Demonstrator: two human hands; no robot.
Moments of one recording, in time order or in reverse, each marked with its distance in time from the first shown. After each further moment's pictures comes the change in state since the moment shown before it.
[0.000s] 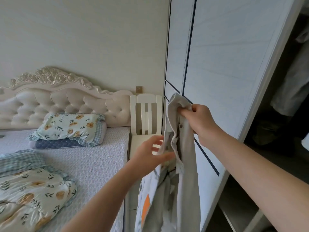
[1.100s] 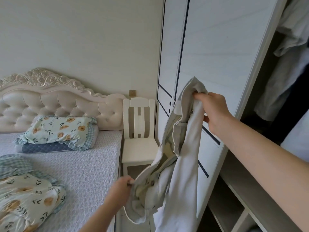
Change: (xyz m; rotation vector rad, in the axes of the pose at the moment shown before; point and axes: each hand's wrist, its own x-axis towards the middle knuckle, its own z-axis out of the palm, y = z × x) left_hand -0.025 -0.123 0.017 0.417 0.050 -0.321; right_hand 0.007 -0.045 -0.053 0.217 0.160 0.004
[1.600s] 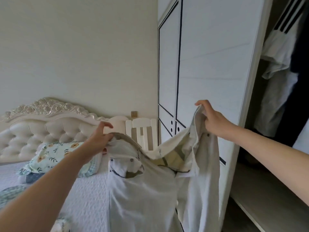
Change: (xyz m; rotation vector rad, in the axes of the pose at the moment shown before) left_hand 0.066 0.073 -0.235 -0.459 0.188 0.197; right_hand 0.049 -0.018 -0.028 -0.913 -0.249 -0.406
